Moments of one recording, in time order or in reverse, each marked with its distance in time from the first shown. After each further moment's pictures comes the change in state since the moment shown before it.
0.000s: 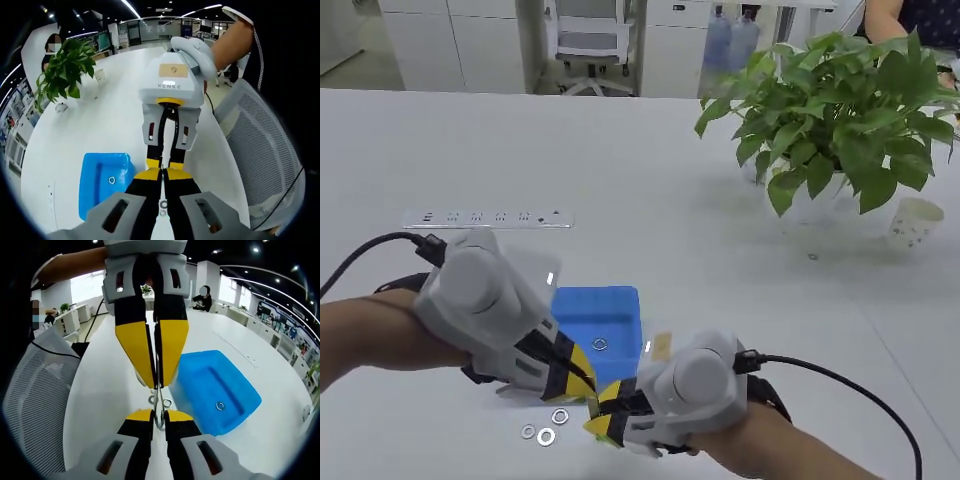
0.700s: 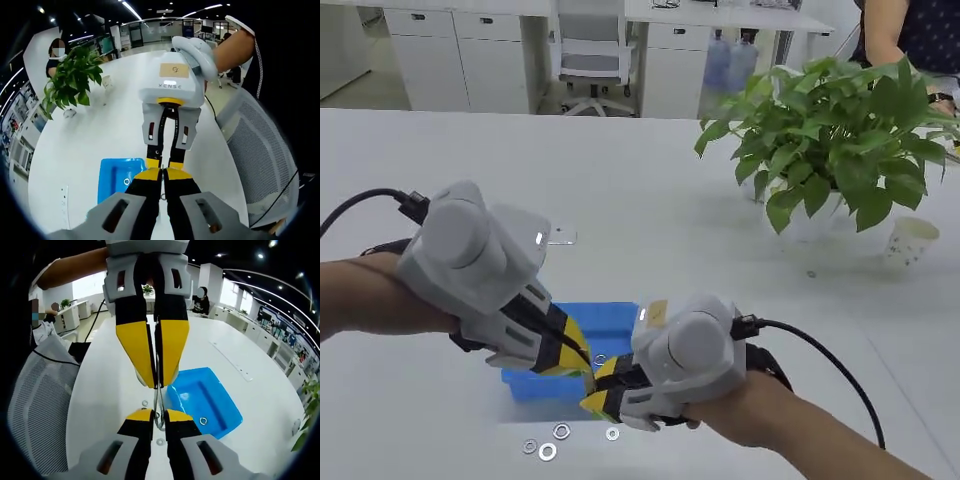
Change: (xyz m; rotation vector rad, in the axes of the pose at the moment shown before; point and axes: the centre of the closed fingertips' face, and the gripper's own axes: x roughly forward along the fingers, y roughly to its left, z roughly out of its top) left arm -0.035 0.018 0.025 0.017 -0.005 0.038; right arm -0.018 -0.021 0.039 -0.050 0.011 -0.019
